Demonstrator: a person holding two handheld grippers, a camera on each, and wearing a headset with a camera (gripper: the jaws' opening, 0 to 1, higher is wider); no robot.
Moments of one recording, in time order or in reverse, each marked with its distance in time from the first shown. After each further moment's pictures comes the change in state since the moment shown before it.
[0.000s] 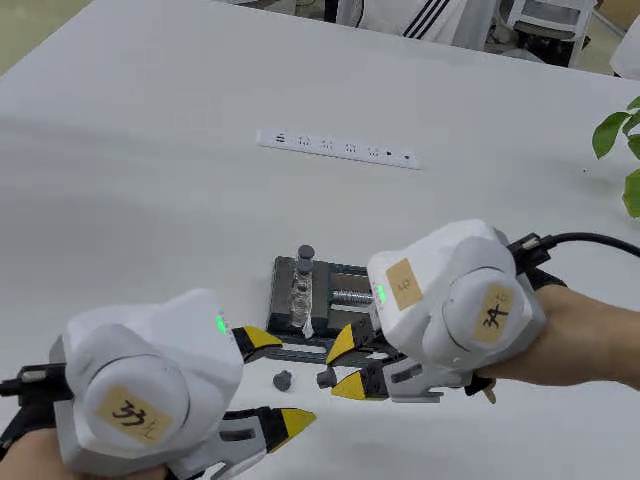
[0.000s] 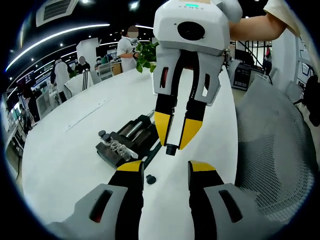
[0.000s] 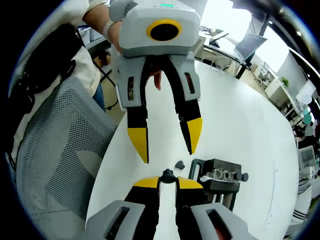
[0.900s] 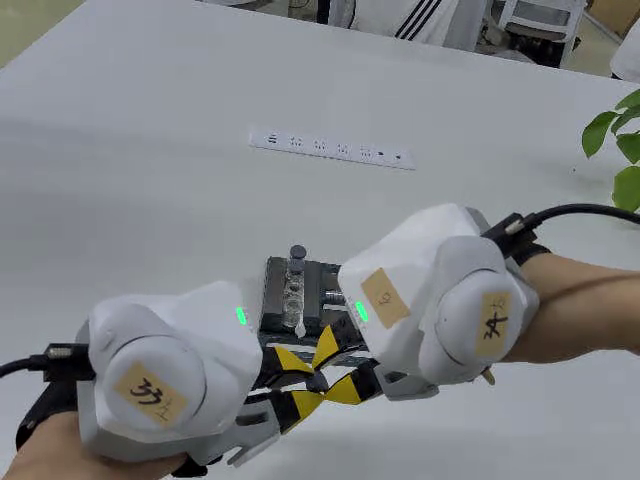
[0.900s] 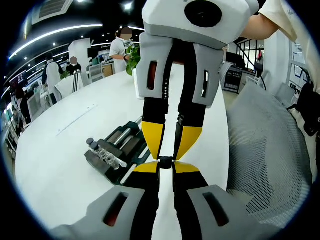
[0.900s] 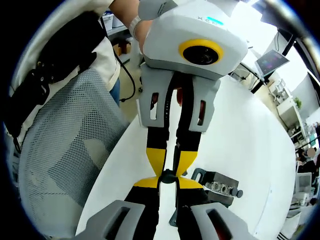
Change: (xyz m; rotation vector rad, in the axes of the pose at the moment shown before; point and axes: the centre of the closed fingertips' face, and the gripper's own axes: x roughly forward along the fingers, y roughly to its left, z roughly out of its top) left arm 0.006 -0.012 0.009 -0.002 -0.012 -0.083; right arm -0.010 0.010 0.015 -0.144 0.019 0.061
